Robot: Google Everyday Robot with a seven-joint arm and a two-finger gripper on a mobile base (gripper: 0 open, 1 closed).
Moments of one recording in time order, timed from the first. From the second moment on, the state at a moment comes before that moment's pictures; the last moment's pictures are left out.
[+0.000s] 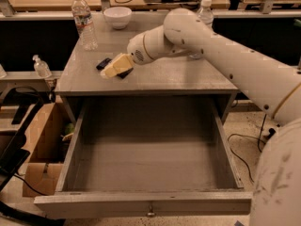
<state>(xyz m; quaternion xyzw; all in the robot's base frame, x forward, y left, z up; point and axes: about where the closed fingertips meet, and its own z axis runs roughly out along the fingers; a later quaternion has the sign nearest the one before) 0.722 0.093 0.868 -0.48 0.72 0.24 0.44</state>
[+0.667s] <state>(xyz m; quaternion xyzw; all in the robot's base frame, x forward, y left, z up) 0.743 0.113 0.827 -0.47 0.73 0.23 0.43</state>
